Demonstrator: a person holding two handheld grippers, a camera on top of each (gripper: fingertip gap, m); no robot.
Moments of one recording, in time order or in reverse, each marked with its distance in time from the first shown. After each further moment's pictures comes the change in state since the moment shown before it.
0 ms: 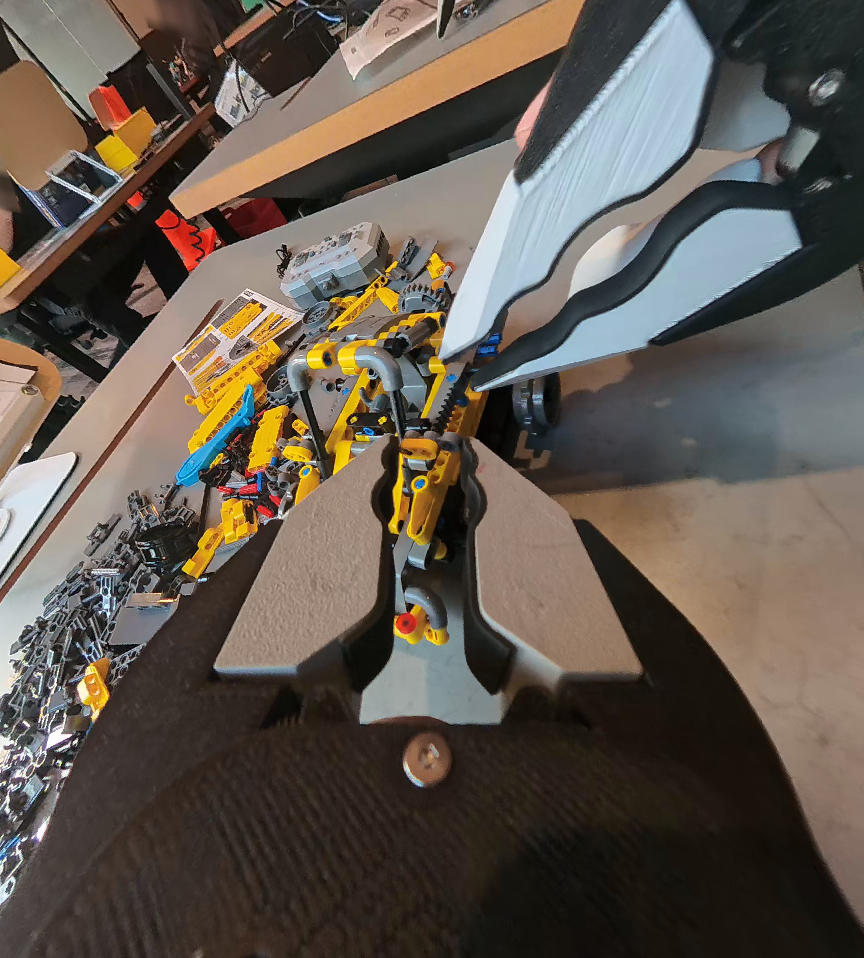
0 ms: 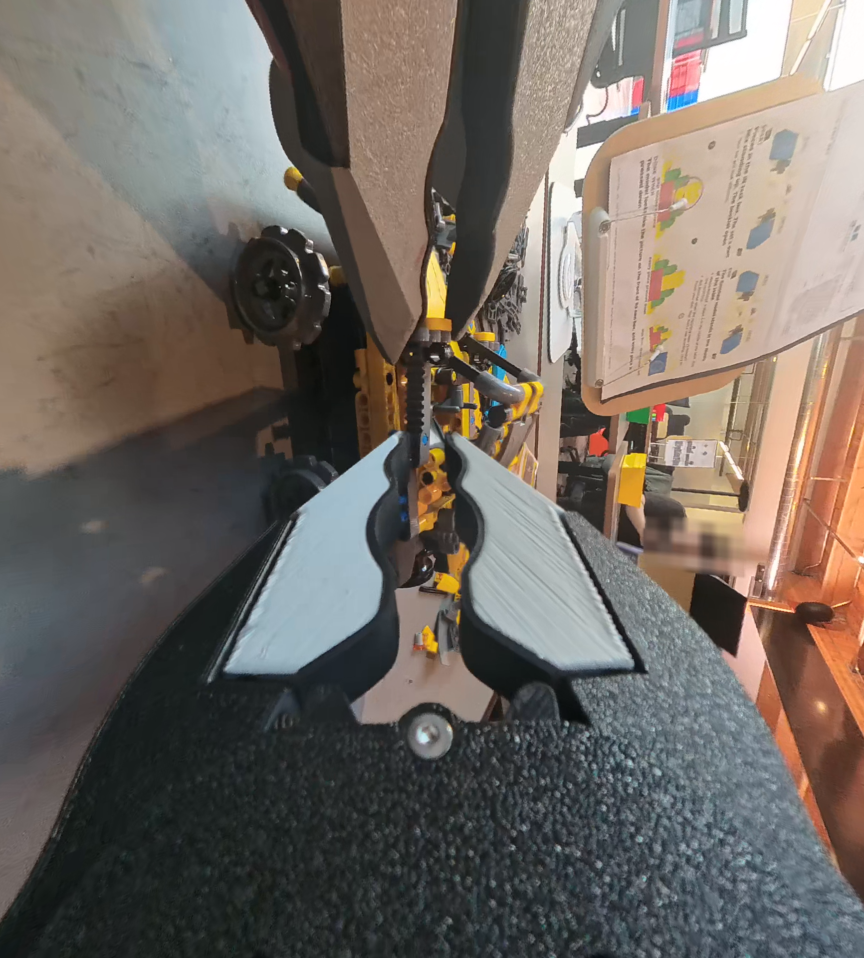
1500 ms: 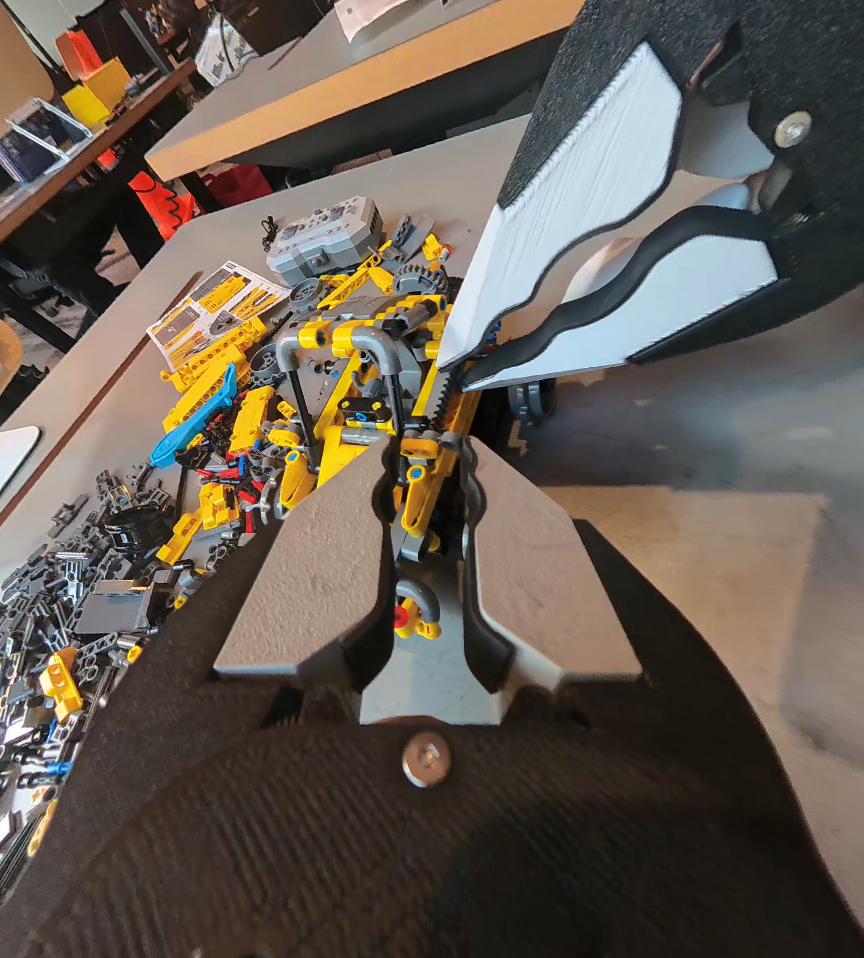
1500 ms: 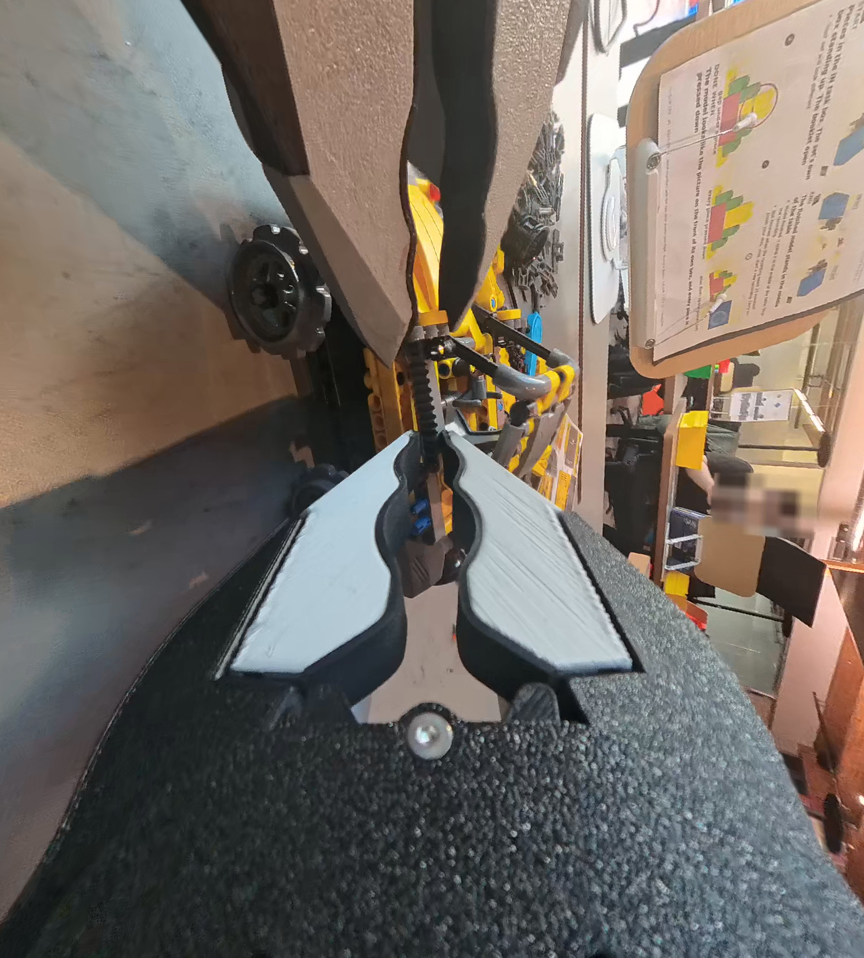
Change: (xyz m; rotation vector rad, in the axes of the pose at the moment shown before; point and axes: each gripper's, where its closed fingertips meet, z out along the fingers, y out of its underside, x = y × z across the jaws) left arm 0.000 0.007 0.004 -0.028 0.024 -0.057; right arm -0.007 0.006 0.011 -0.072 -0.068 0.103
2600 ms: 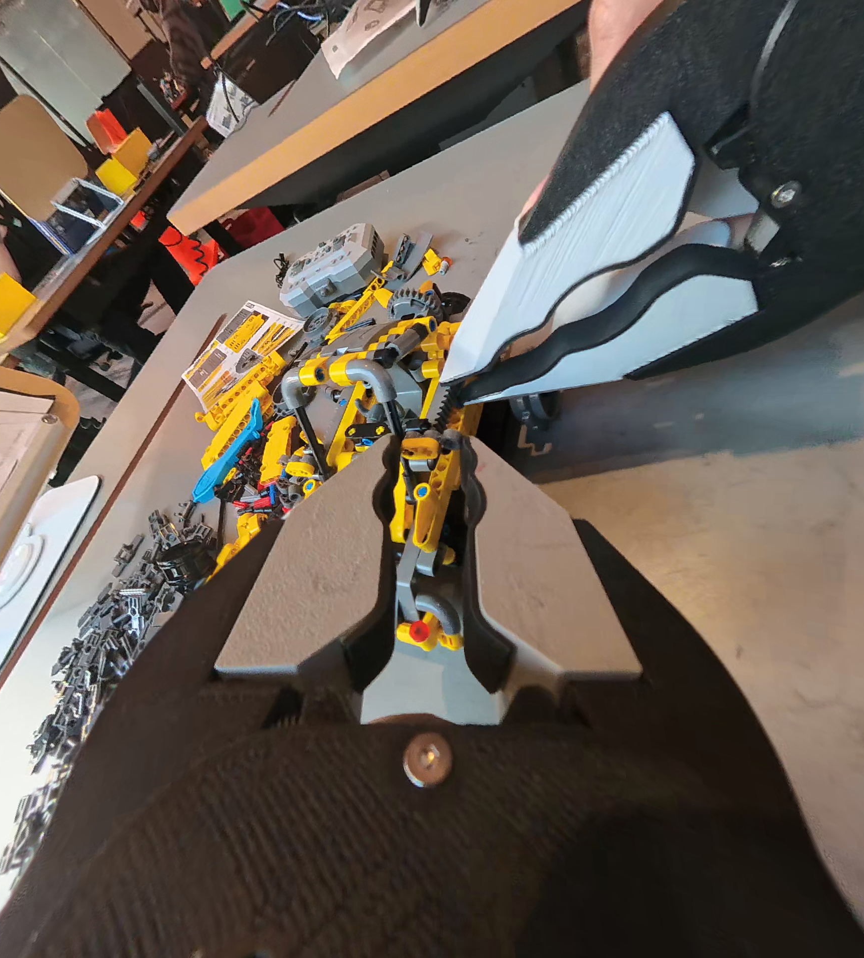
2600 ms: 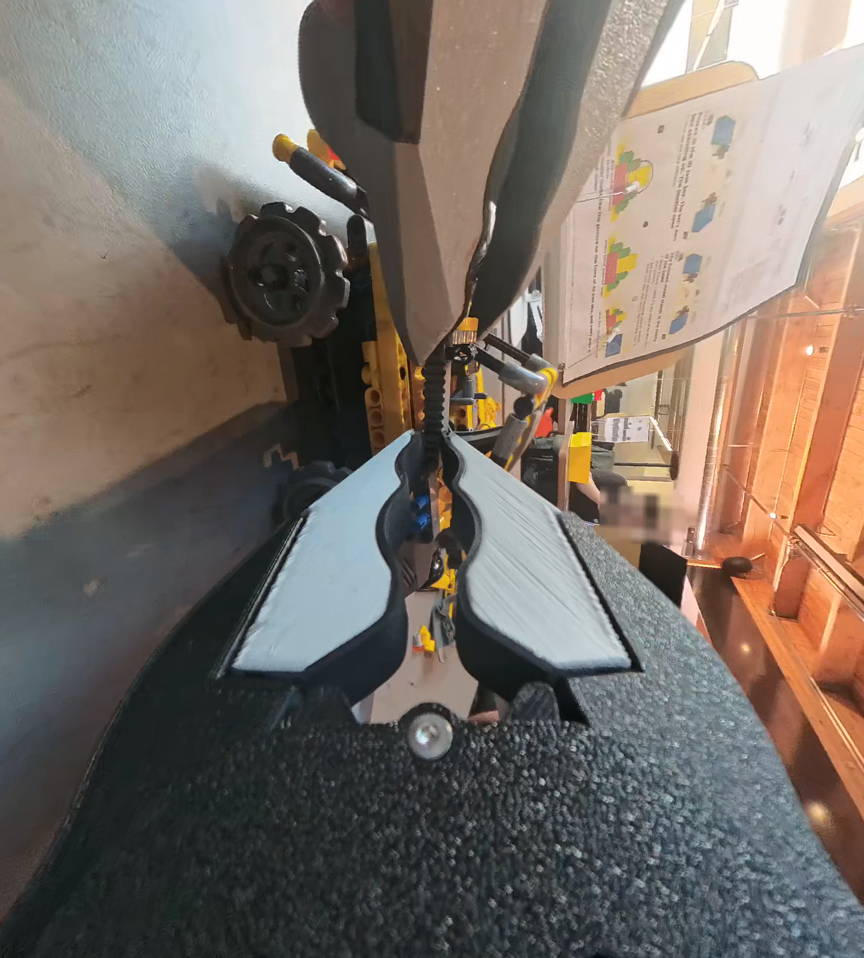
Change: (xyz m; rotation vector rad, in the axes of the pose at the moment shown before) left arm 0.001 -0.007 -0.001 0.009 -0.021 0.141; right arm -0.001 0.001 -0.001 0.051 0.209 -0.107
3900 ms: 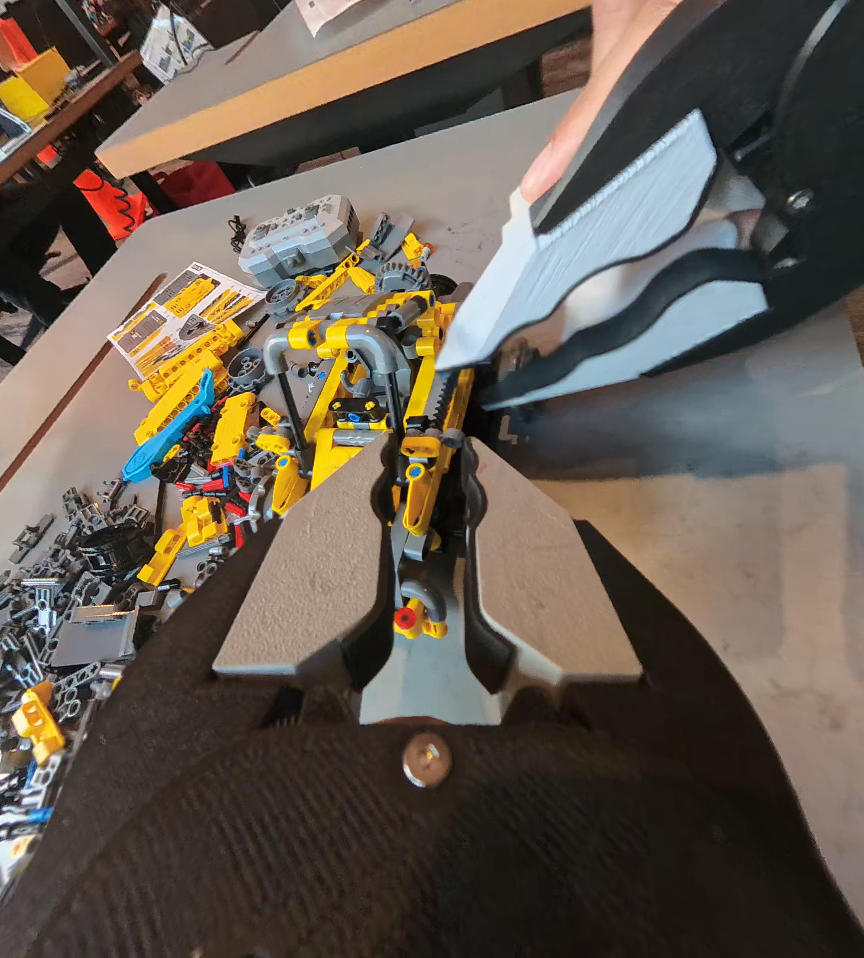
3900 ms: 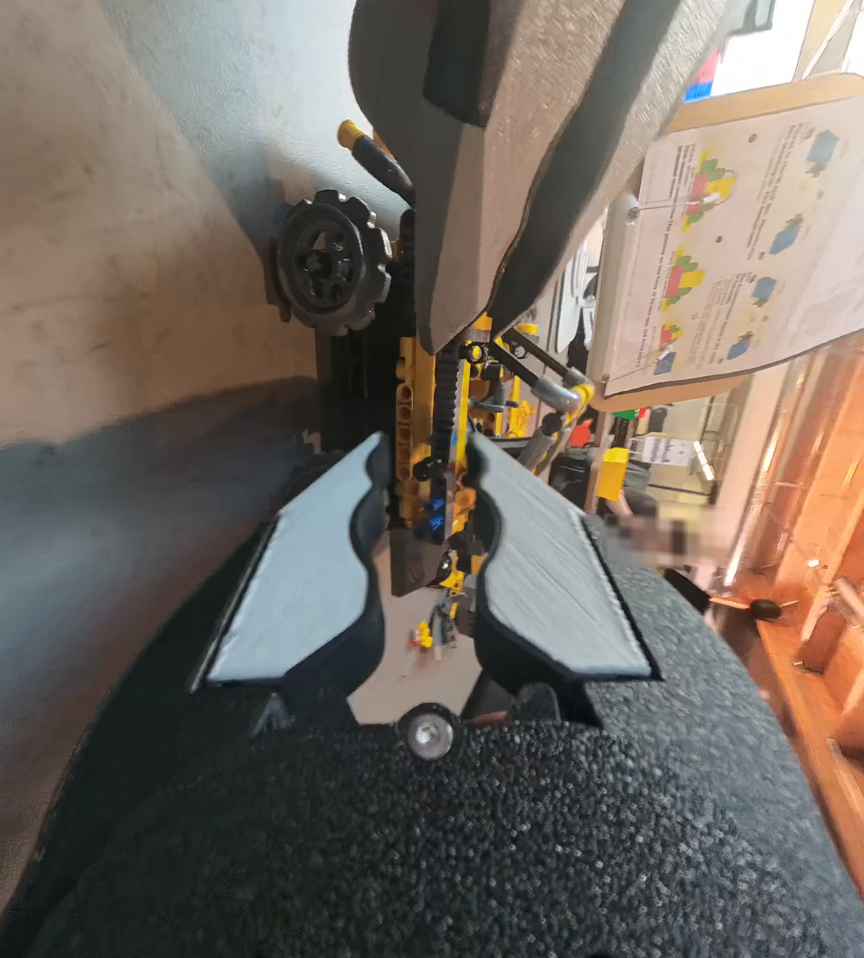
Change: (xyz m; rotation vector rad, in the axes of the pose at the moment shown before) left arm -0.001 0.008 0.005 -0.005 0.101 -0.143; right arm -0.008 0.004 0.003 -0.018 -0.135 -0.079
